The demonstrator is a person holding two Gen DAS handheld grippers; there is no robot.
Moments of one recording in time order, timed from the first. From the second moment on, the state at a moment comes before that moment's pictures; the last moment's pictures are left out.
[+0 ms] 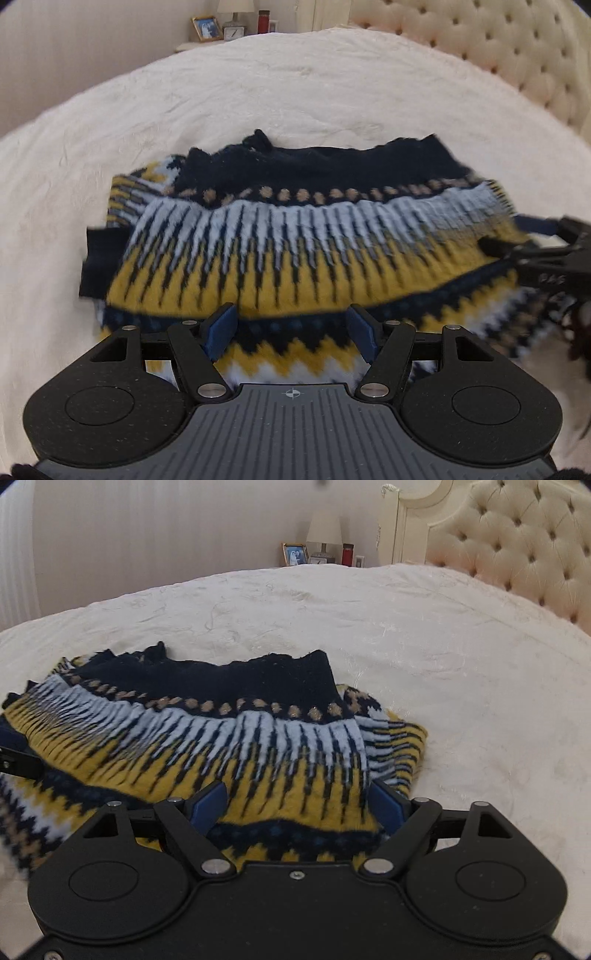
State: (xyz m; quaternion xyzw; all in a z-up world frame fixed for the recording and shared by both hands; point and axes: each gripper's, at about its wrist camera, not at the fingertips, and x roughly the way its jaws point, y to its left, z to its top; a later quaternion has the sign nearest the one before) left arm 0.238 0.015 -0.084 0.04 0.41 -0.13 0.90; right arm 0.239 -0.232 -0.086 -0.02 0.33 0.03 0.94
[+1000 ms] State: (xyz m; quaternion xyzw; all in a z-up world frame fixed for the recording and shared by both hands) left arm 0.301 -0.056 -0.067 0.06 0.42 -0.11 0.90; right arm 0.239 -0.313 -0.075 0.24 0.31 0.01 0.92
